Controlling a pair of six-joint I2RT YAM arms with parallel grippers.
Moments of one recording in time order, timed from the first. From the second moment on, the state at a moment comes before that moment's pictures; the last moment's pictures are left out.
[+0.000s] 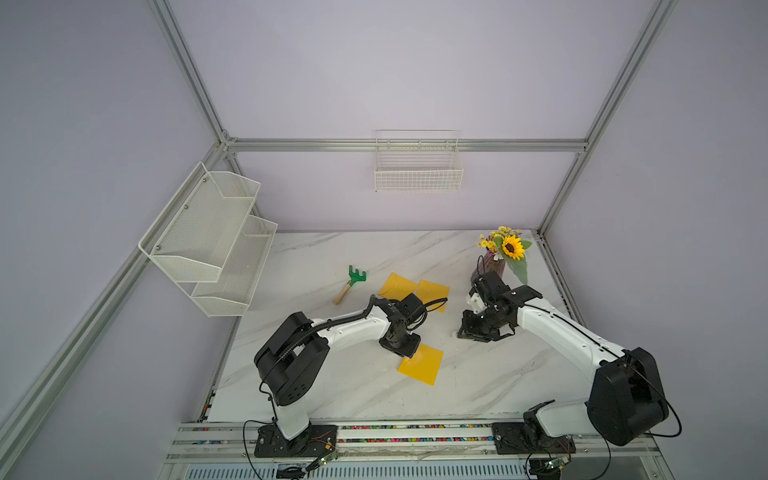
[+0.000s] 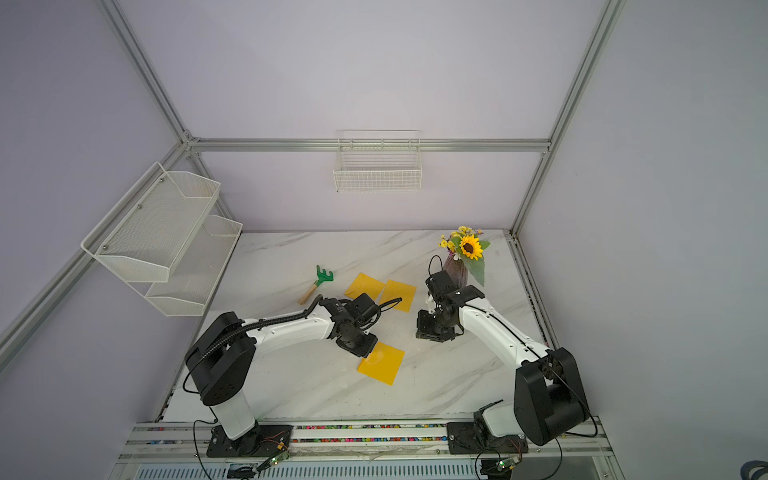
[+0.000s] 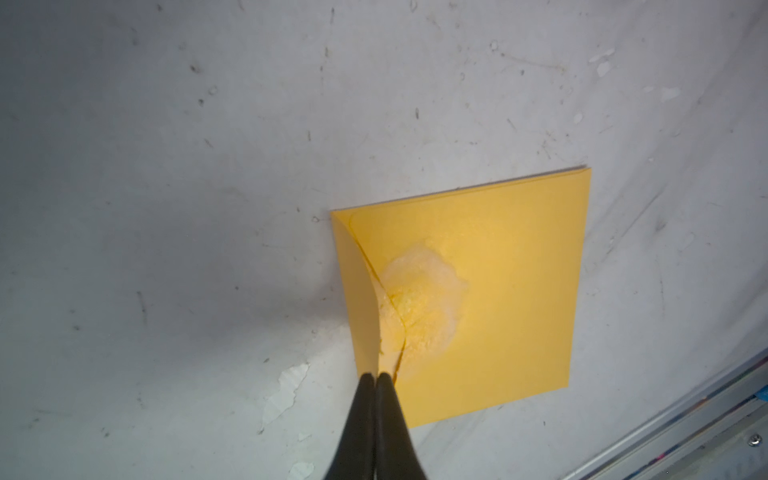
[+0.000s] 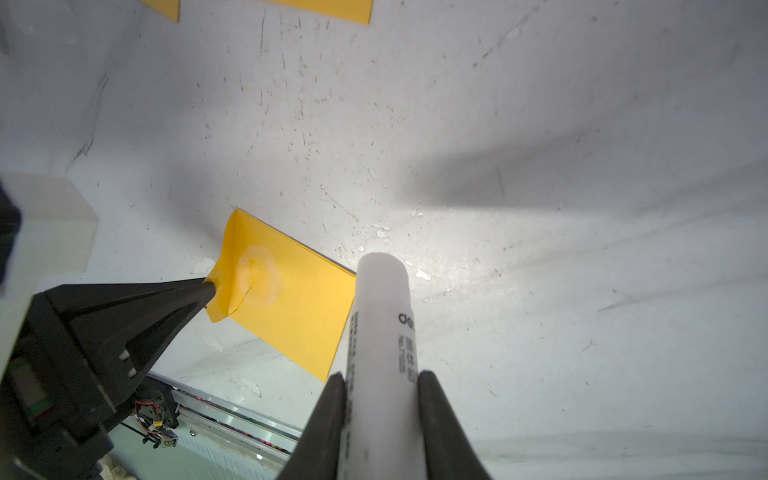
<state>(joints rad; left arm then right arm) -0.85 1.79 1.21 -0.75 0.09 -0.36 0.37 1.40 1.00 -0.91 -0.28 0.49</state>
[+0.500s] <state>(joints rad) -0.91 1.89 1.27 -0.72 0.15 -0.36 0.37 1.41 0.99 -0.91 -0.26 0.48</state>
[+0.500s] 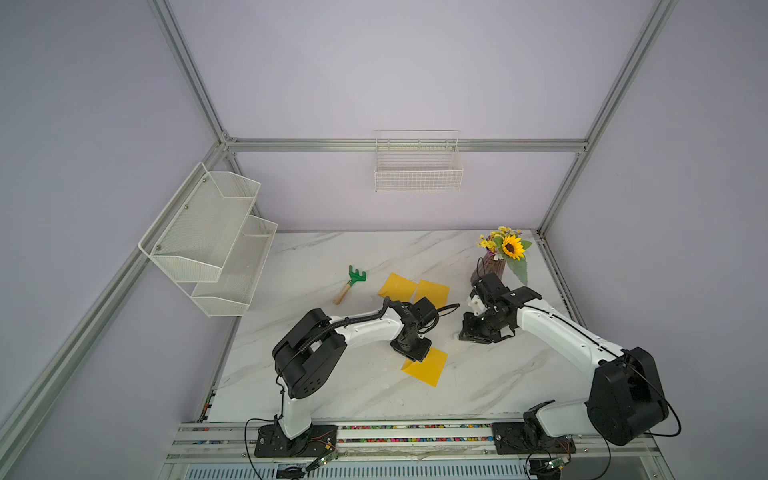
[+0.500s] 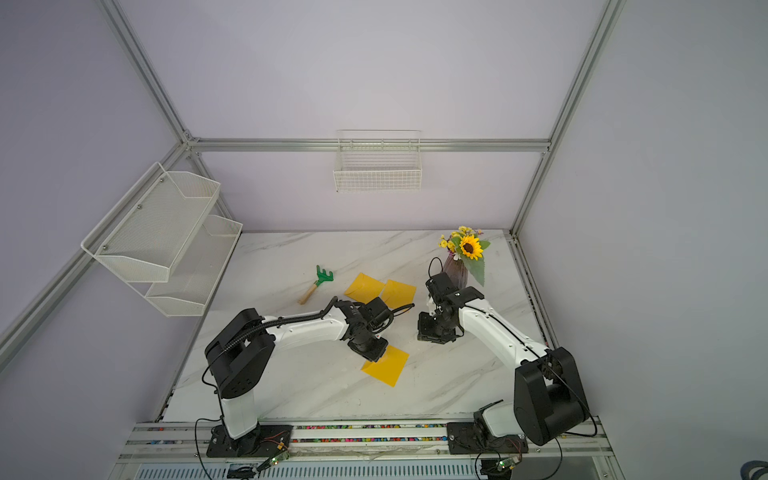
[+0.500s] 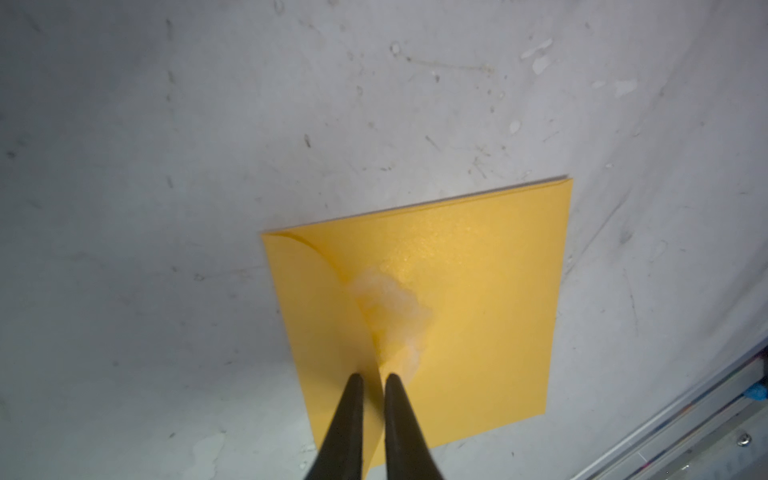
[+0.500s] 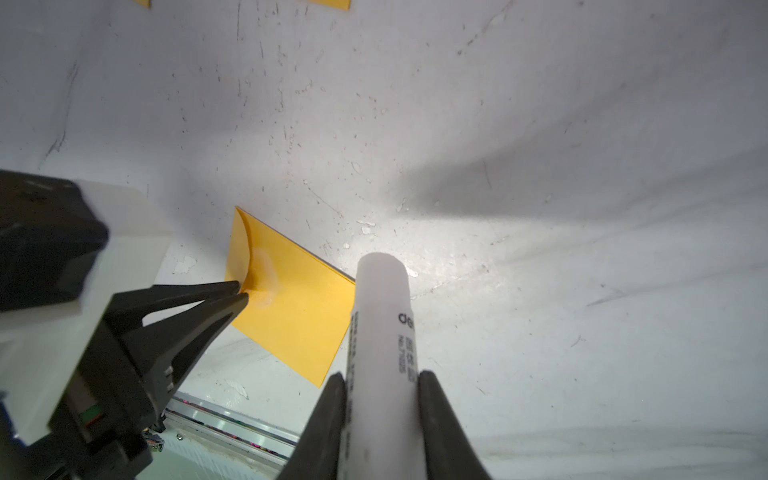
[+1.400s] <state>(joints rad) -0.79 1.78 0.98 -0.36 0.42 -0.47 0.37 1.41 0.96 -0.91 -0.26 0.48</state>
